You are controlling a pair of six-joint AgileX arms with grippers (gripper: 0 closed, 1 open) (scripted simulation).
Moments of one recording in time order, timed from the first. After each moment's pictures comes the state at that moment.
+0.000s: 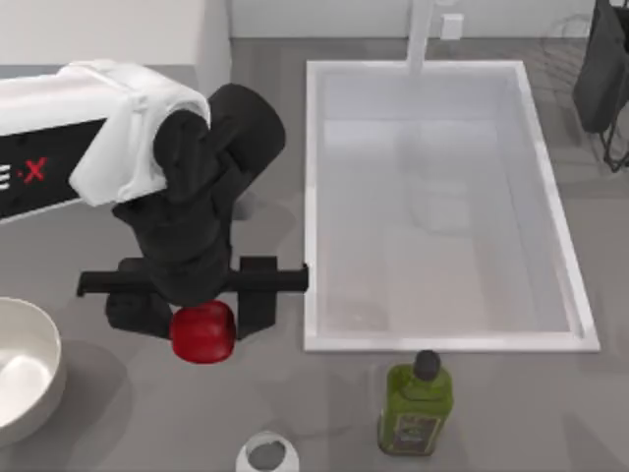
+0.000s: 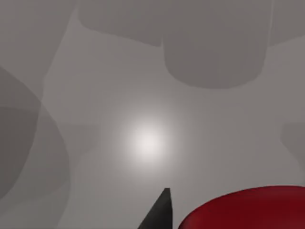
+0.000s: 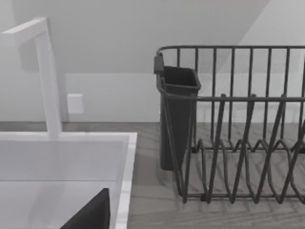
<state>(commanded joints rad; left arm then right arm) -0.61 1.74 1.20 -1.01 0.00 -0.59 0.00 0.00 0.00 0.00 0.00 0.00</state>
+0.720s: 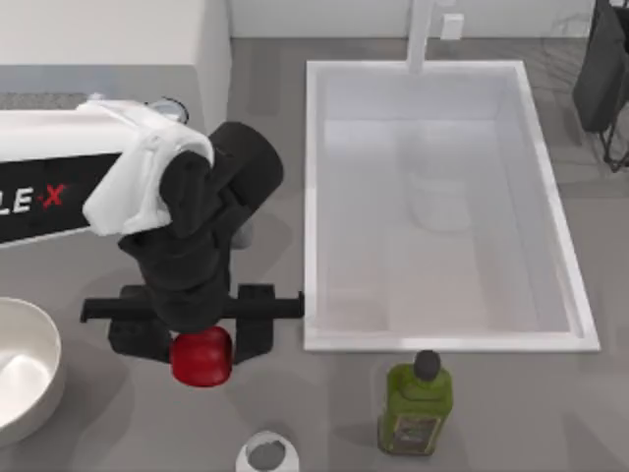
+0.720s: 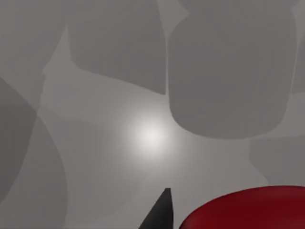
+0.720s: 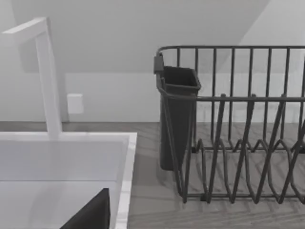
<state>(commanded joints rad) -0.62 1.76 1.11 -0.92 0.00 -0.59 0.00 0.00 0.00 0.00 0.00 0.00</state>
